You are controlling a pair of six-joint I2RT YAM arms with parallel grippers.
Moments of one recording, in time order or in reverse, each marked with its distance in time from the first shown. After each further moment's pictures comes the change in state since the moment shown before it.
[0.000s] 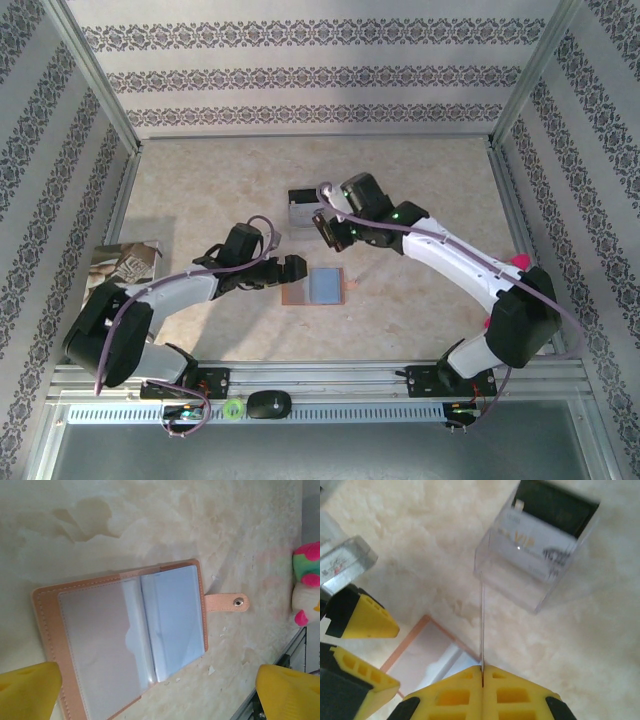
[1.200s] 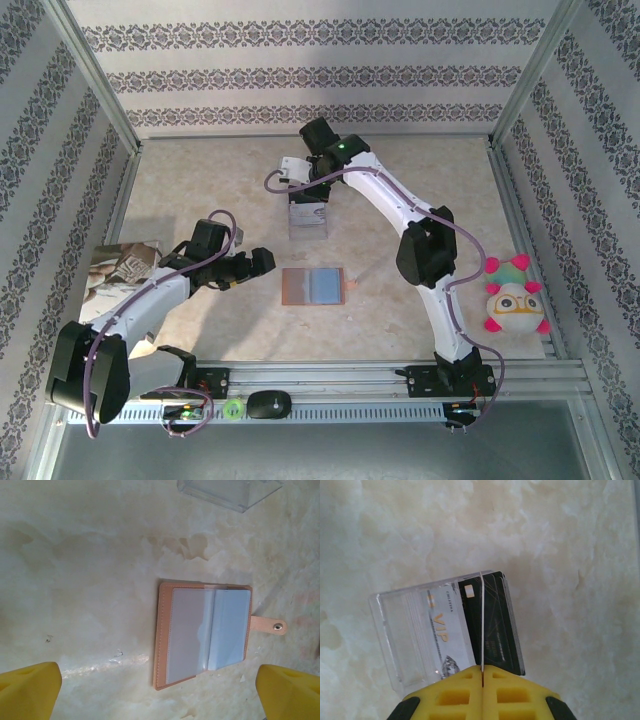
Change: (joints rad) left arm 0.203 -0.179 0.025 -0.348 -0.077 0.061; right arm -0.061 0.753 0.962 -0.422 0.053 -0.901
